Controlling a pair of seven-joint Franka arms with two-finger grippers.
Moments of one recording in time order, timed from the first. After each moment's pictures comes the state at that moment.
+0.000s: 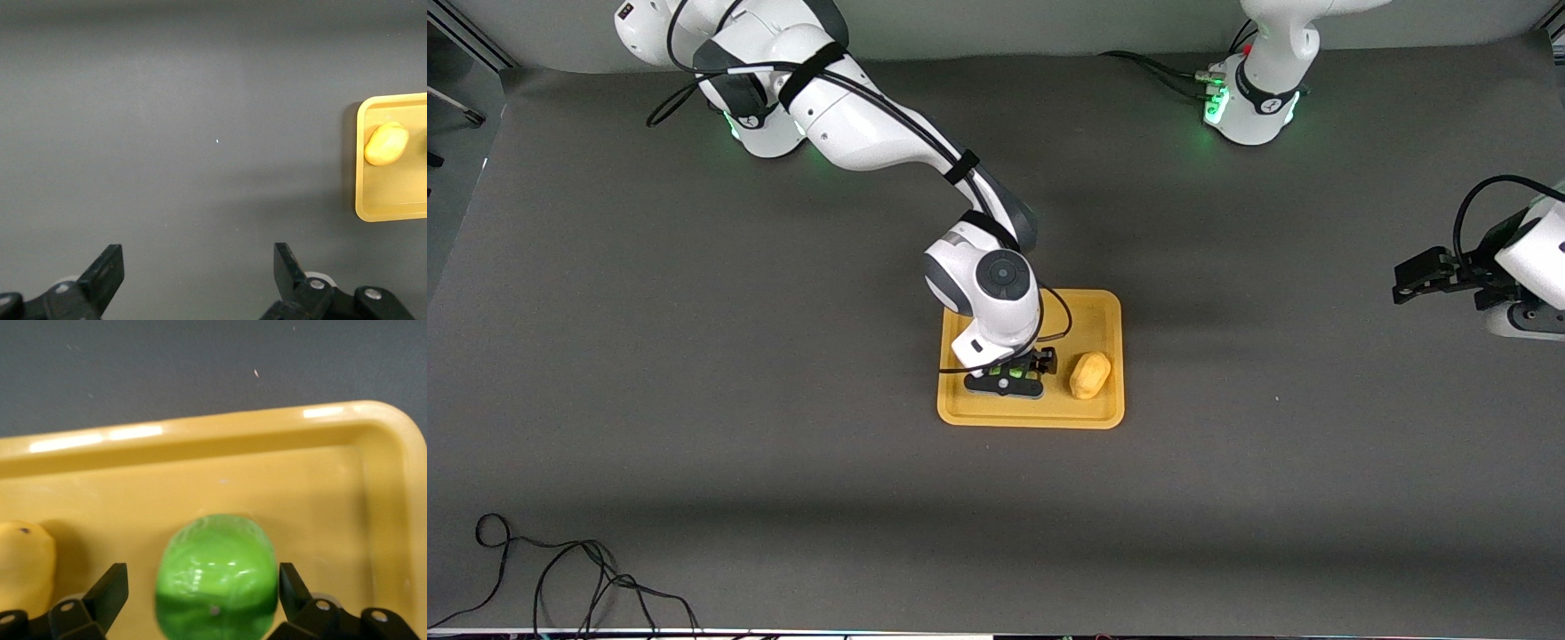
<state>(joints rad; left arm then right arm) 0.10 0.11 -0.12 -1.55 0.00 1.64 0.07 0.79 1.00 -0.06 -1.13 -0.03 2.22 0.94</state>
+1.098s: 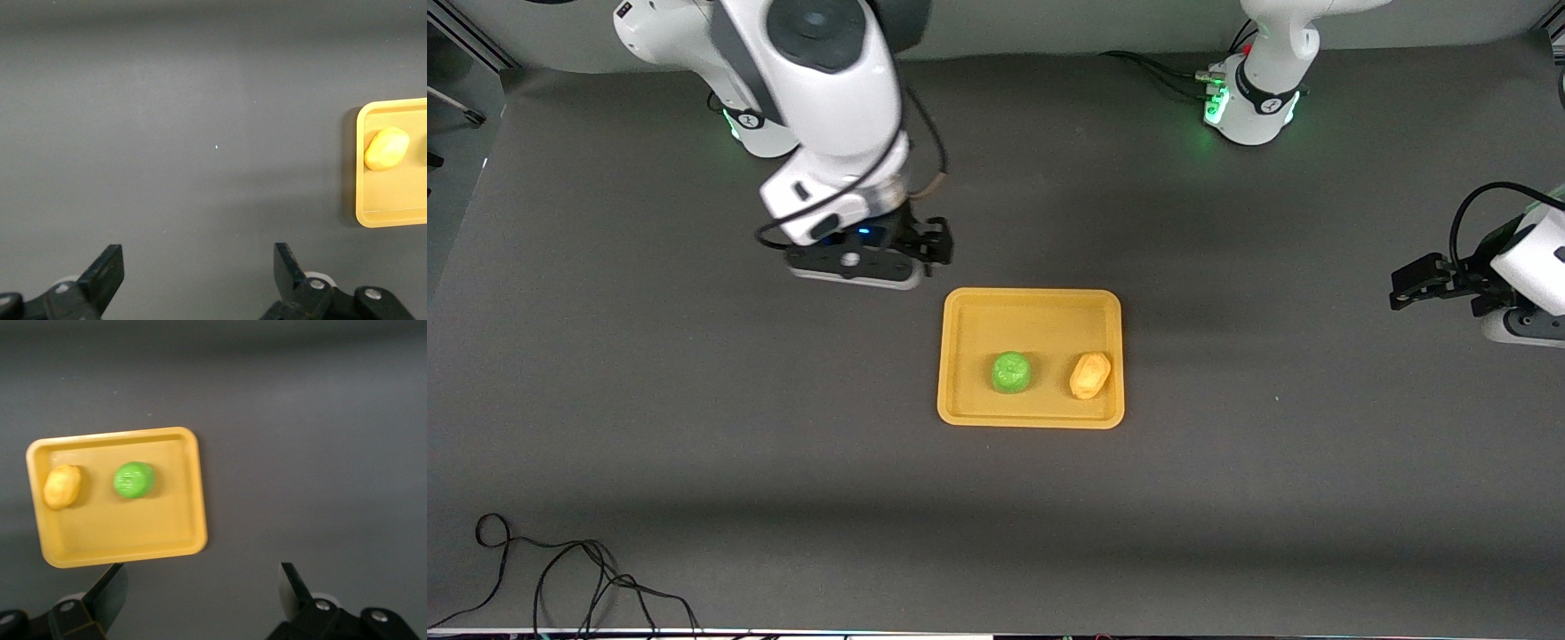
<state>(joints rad) 0.10 0.12 -0.12 -1.56 0.00 1.68 0.07 0.73 0.40 -0.14 -1.12 -0.04 1.49 0.72</state>
